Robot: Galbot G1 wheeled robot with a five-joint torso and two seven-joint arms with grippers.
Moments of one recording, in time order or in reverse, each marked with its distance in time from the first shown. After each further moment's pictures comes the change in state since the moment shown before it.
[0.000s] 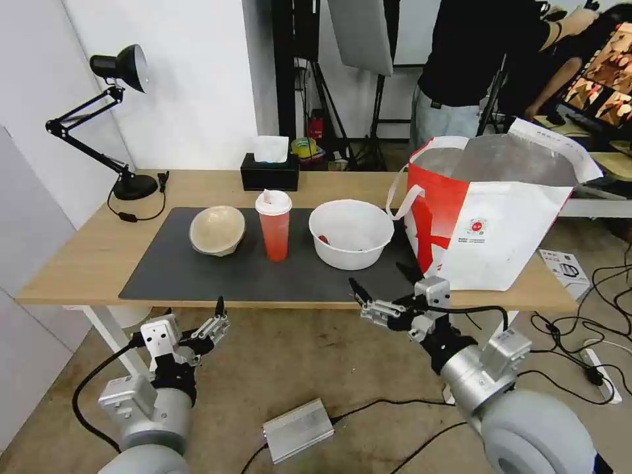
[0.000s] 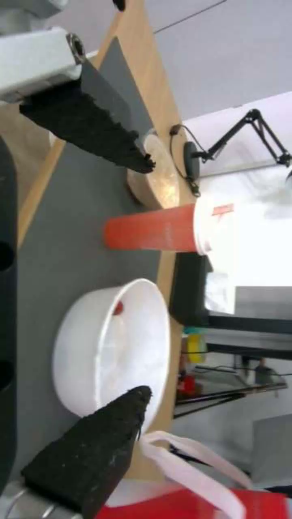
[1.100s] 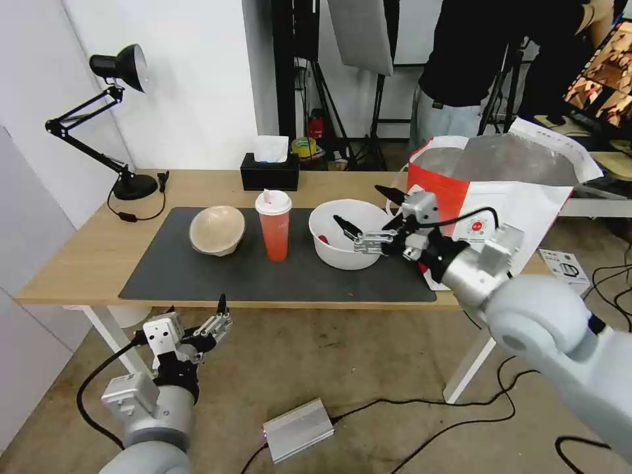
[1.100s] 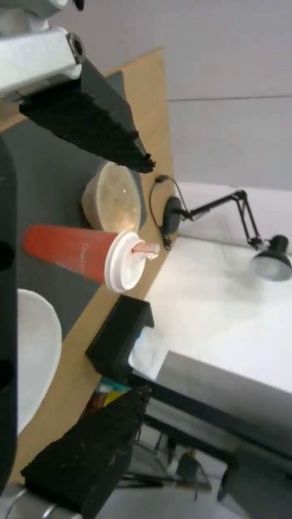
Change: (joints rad) left arm -0.016 -0.014 0.002 0.016 -0.001 -0.007 0.014; right arm 0.777 -0.285 -0.368 -0.288 0.288 0.037 -0.180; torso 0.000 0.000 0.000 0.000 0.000
